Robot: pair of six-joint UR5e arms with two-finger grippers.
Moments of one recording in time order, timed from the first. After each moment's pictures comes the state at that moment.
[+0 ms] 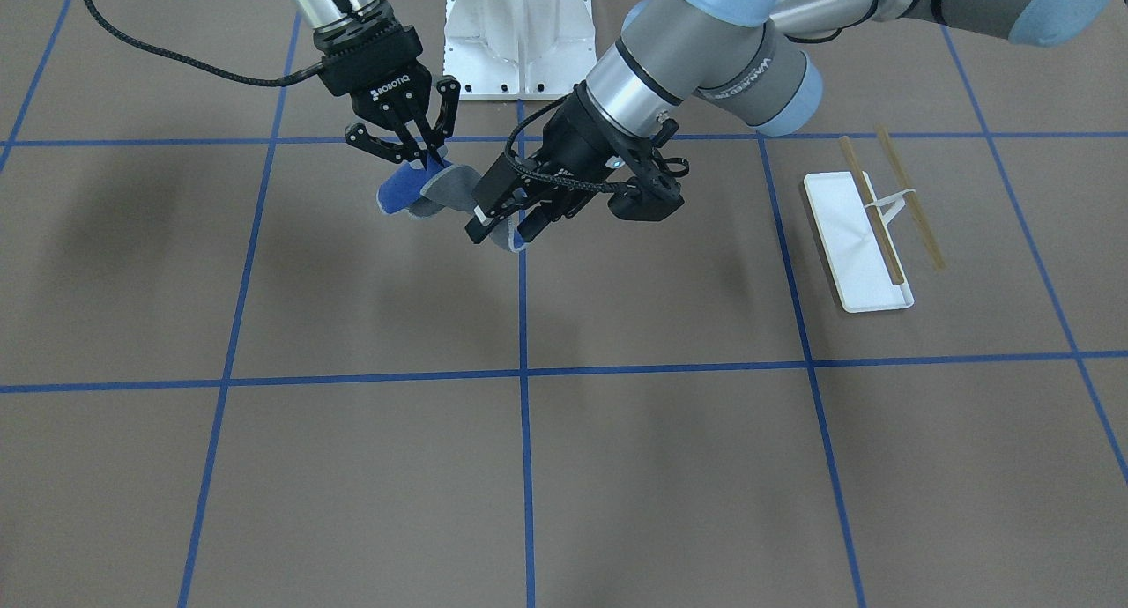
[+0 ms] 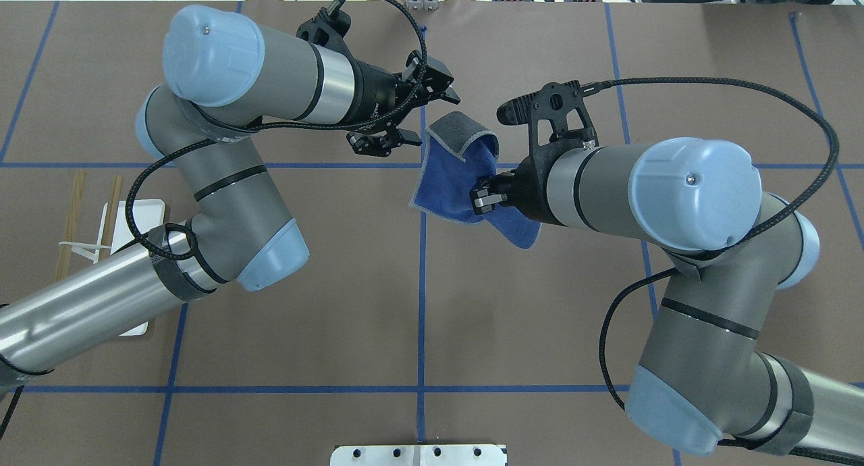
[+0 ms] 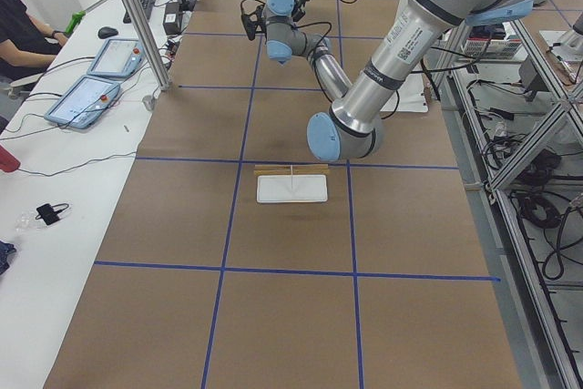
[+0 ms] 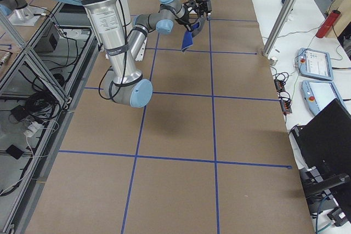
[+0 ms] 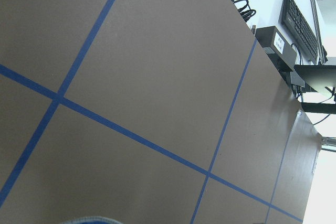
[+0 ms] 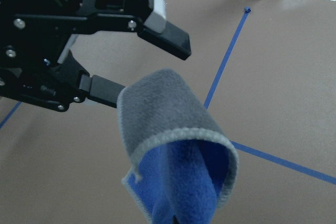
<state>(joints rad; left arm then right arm) -0.68 -2.33 -1.60 -2.29 -1.94 -1.92 0.52 -1.12 2.08 -1.31 1.62 0.90</state>
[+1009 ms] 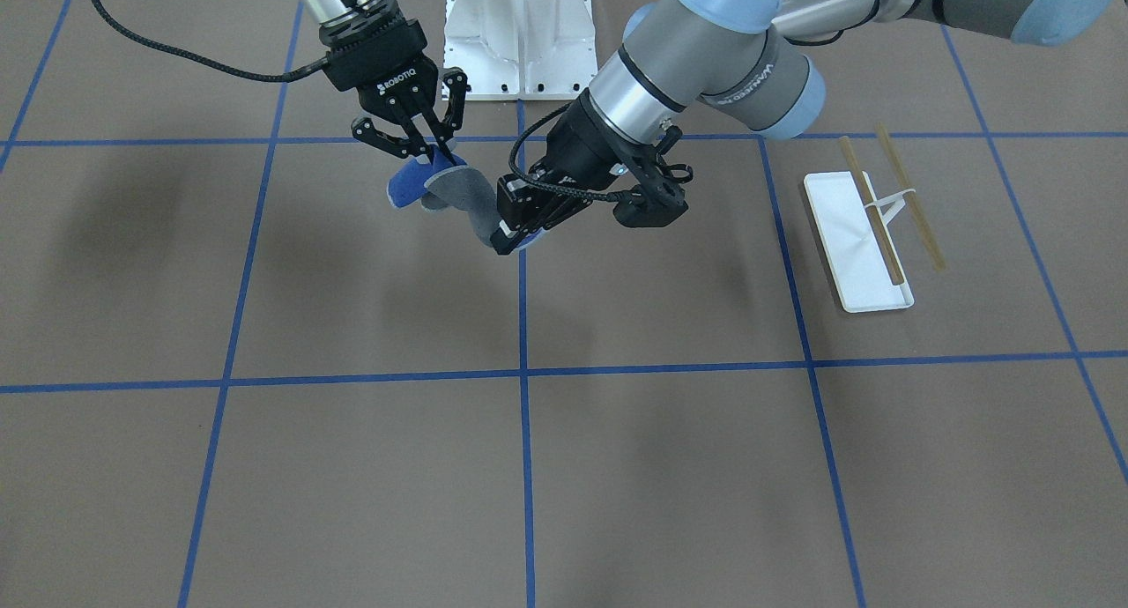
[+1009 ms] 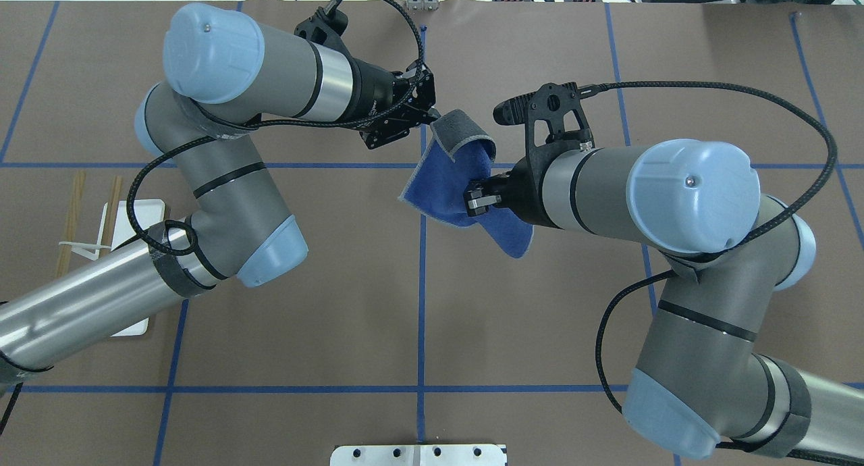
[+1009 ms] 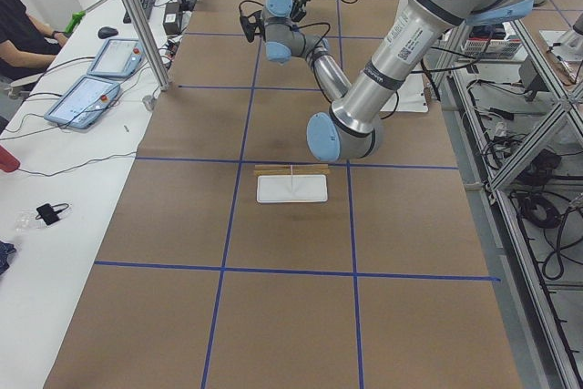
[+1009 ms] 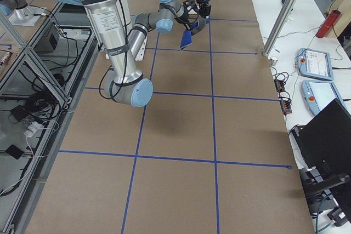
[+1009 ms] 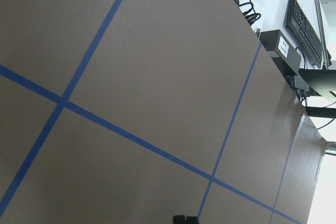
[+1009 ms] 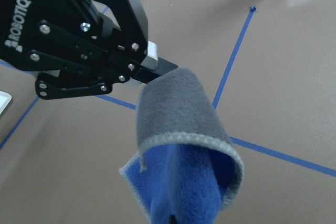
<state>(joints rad) -0.70 -2.33 -1.59 -2.28 -1.95 -1.94 0.52 -1.11 2.08 -1.31 1.63 0.96</state>
